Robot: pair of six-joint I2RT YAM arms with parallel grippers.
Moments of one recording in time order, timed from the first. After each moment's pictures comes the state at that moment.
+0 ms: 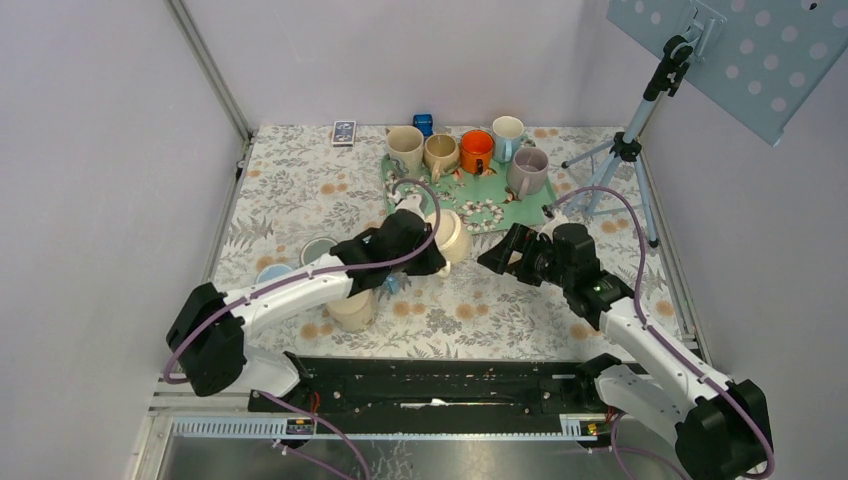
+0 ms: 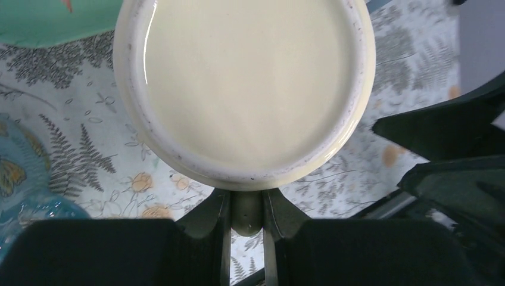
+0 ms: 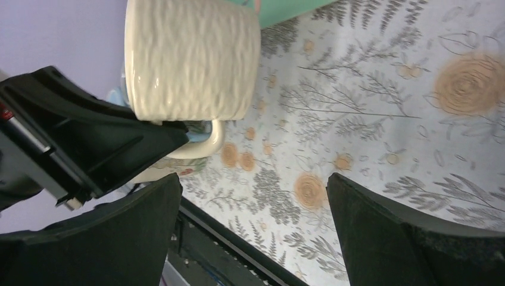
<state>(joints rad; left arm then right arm) -0.87 1.39 0.97 -0.28 -0.10 -0.76 0.43 0.93 0.57 -0.18 -0.28 0.76</state>
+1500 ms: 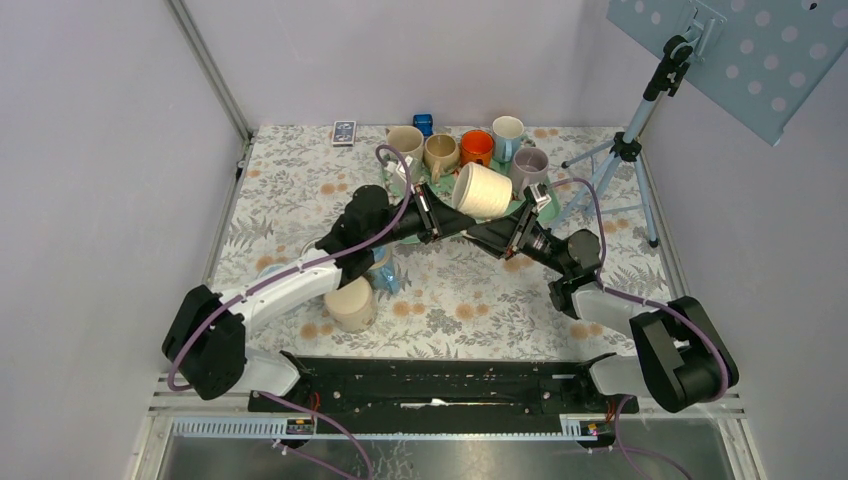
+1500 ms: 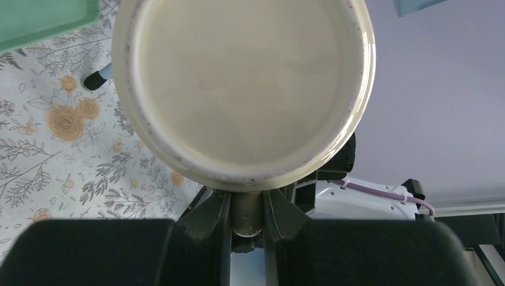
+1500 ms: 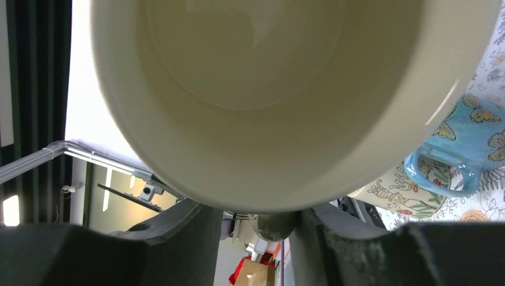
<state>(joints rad) -0.71 1.36 0.92 0.37 0.43 -1.13 0.37 1.32 0.41 1.25 -0.73 1.55</state>
